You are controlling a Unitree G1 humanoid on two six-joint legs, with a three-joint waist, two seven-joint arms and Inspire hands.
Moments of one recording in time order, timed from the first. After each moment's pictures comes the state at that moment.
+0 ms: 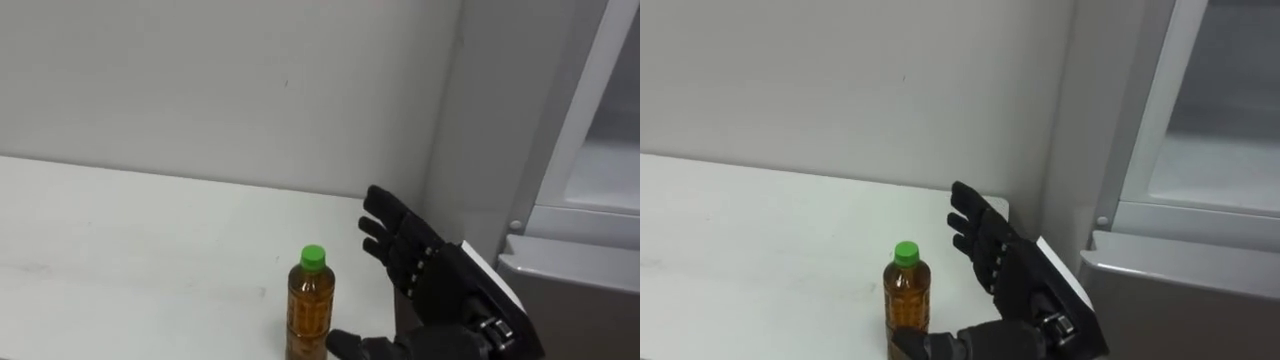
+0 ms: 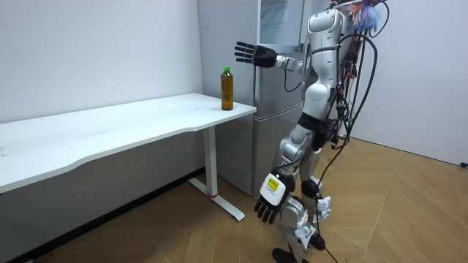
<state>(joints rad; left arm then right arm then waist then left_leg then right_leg) 0.26 0.24 0.00 1.08 0.28 0.04 0.07 0.02 -0.34 0.14 -0.31 0.47 0.00 0.22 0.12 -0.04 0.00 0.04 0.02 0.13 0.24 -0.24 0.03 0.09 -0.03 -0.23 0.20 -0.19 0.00</state>
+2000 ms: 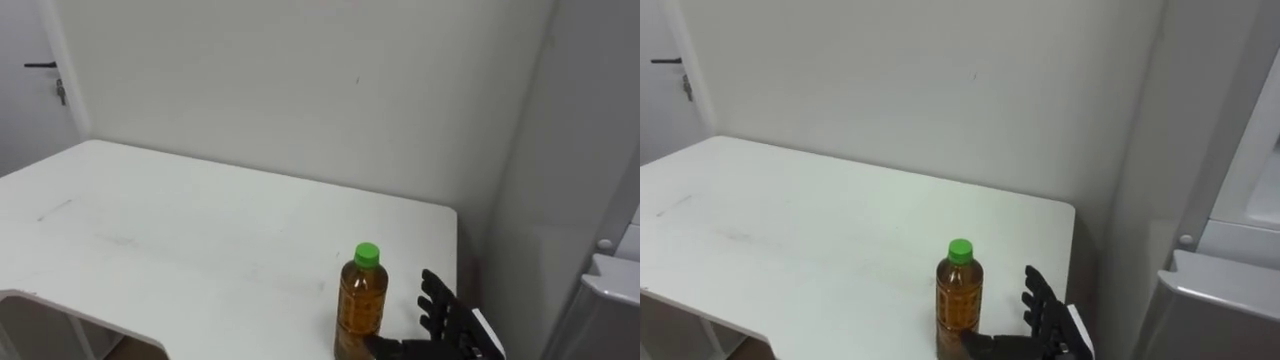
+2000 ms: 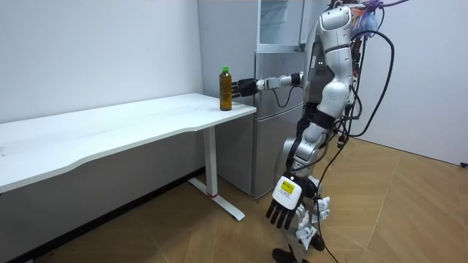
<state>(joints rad) 0.29 0.22 -0.02 0.96 0.33 0.12 0.05 -0.18 -0.28 0.26 0.33 0.45 -0.03 -0.17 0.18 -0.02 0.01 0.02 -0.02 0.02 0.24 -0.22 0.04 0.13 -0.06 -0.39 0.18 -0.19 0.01</state>
